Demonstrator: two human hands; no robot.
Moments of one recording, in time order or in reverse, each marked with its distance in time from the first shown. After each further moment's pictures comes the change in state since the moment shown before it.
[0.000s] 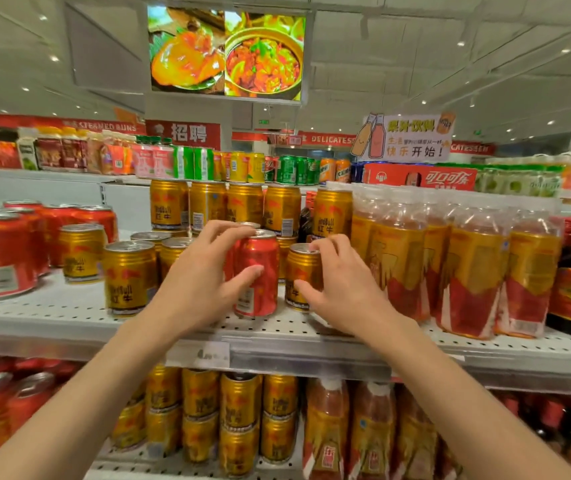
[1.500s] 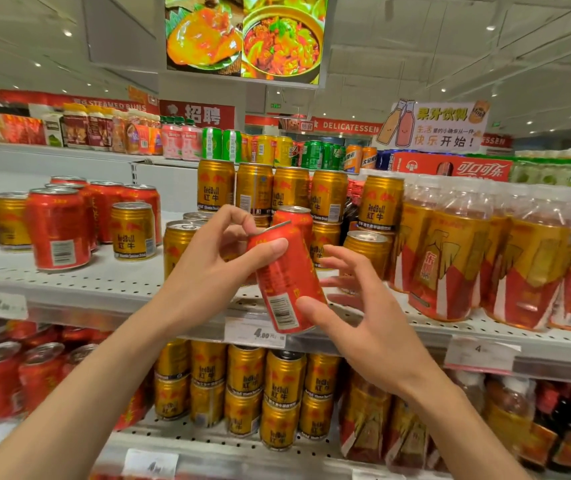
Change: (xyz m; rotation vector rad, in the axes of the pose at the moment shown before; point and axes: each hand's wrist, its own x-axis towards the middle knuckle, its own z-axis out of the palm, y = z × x) left_hand -0.036 -0.018 -0.054 -0.836 -0.073 -0.277; right_hand -0.063 -0.073 0.007 0.629 -0.052 0.038
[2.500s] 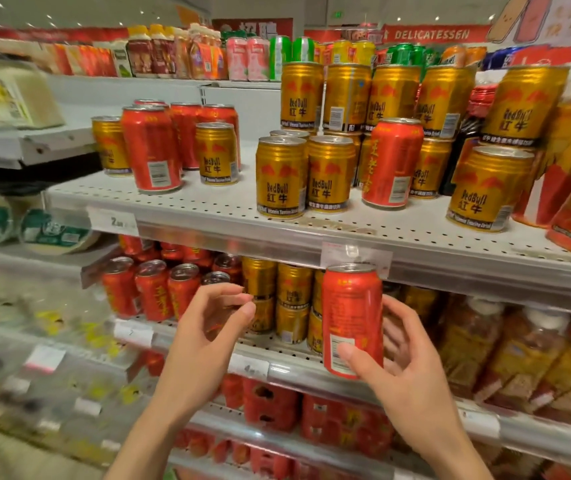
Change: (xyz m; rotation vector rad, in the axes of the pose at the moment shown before) left_hand -0.160 -0.099 -0.058 0.097 0.348 -0.335; right_hand -0.091 0.024 0.120 0.531 -0.006 0.434
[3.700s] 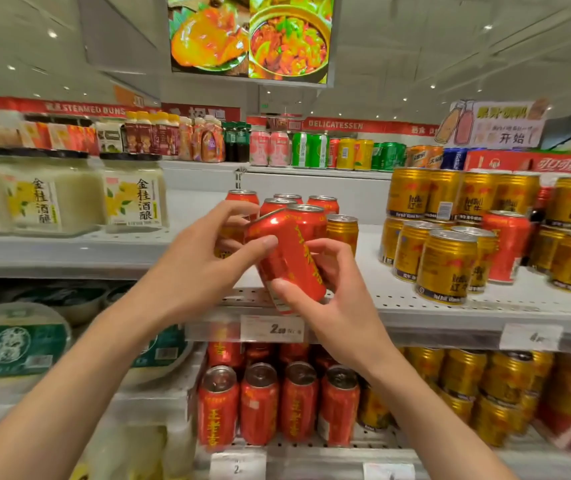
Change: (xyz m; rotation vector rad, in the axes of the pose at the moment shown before) left_hand 0.226 0.067 -0.258 0.235 -0.346 0.443; right_hand 0.132 -0.118 0.318 -0.291 0.130 -0.403
